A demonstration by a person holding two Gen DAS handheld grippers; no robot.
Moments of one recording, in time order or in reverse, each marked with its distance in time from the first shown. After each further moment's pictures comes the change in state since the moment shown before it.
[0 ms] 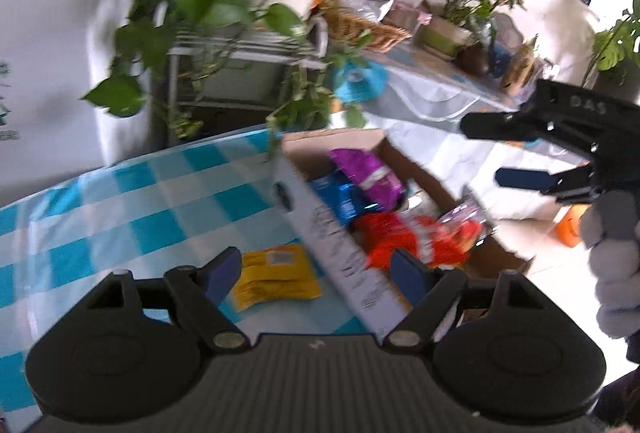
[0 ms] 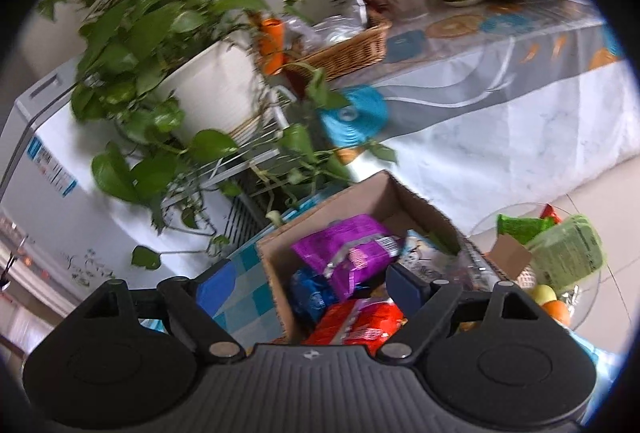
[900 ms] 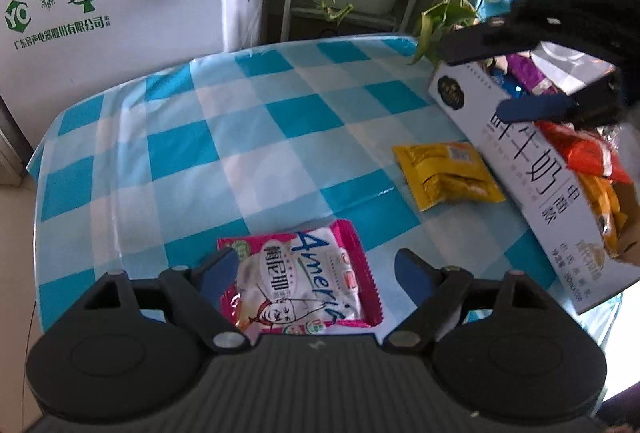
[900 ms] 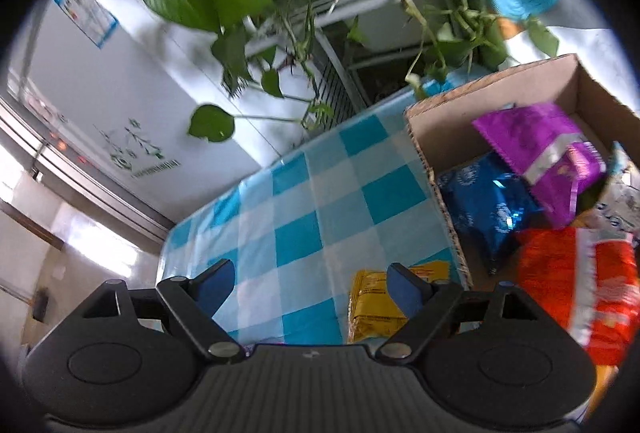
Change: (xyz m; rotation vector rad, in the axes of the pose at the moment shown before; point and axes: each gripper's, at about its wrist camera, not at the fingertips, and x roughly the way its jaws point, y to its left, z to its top) left arm 0.037 0.092 -0.058 -0.084 0.188 0.223; right arm 0.131 0.090 -0.046 -0.144 0.345 0.142
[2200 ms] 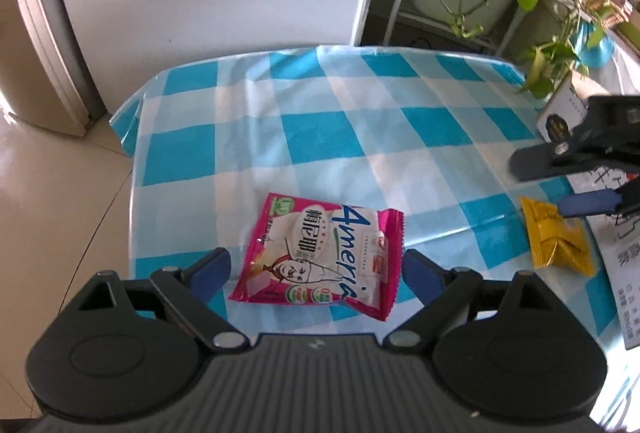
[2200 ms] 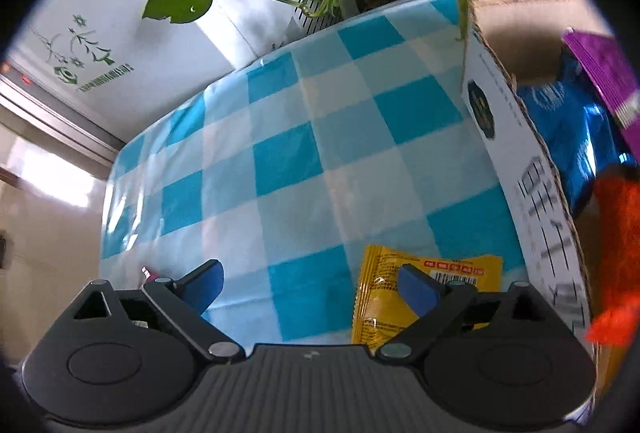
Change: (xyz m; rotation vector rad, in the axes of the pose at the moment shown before) left arm -0.008 0.073 -0.003 -0.188 0.008 0.147; right arm 0.059 0.029 -0.013 -0.005 0.227 -0.085
